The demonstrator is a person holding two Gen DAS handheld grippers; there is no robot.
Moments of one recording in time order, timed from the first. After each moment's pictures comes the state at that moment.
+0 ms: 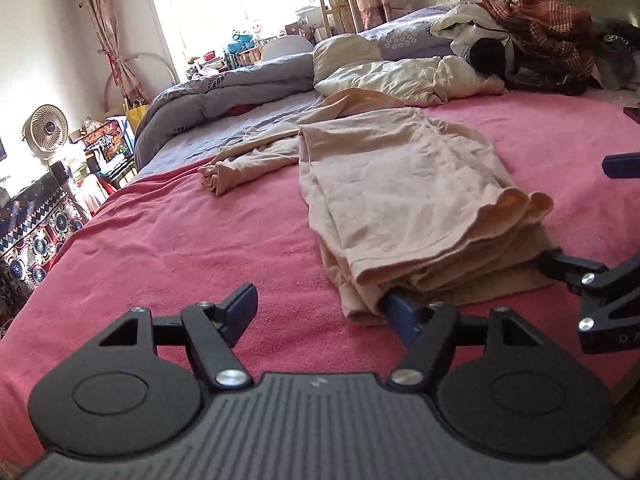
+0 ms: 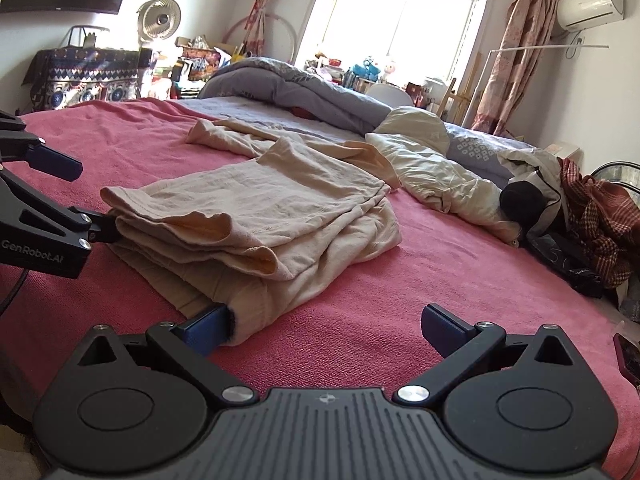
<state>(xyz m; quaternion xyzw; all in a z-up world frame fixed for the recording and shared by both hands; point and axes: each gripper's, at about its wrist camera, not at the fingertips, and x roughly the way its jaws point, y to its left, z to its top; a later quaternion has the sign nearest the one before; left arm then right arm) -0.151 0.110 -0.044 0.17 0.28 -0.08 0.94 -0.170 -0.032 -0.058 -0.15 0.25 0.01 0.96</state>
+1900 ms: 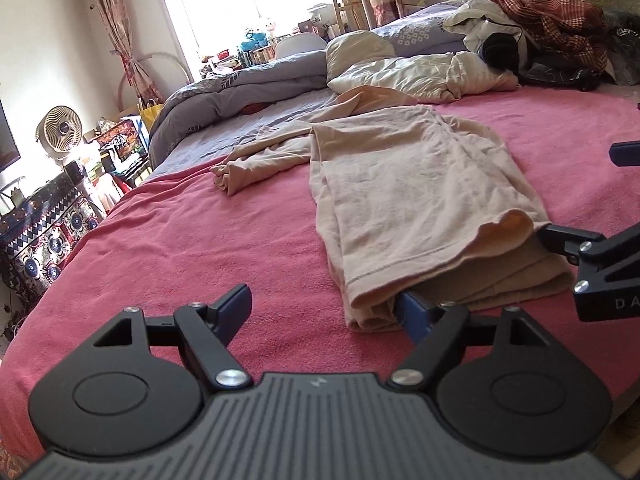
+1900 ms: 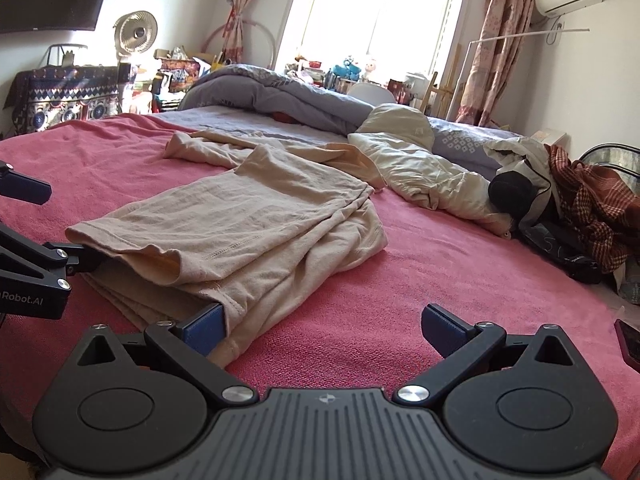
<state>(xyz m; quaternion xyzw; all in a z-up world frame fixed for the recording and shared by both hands) -0.156 0.105 -0.044 0.18 0.28 -0.05 0.94 -0.159 -0.044 -0.056 -0.12 0.24 -0.01 0.96</state>
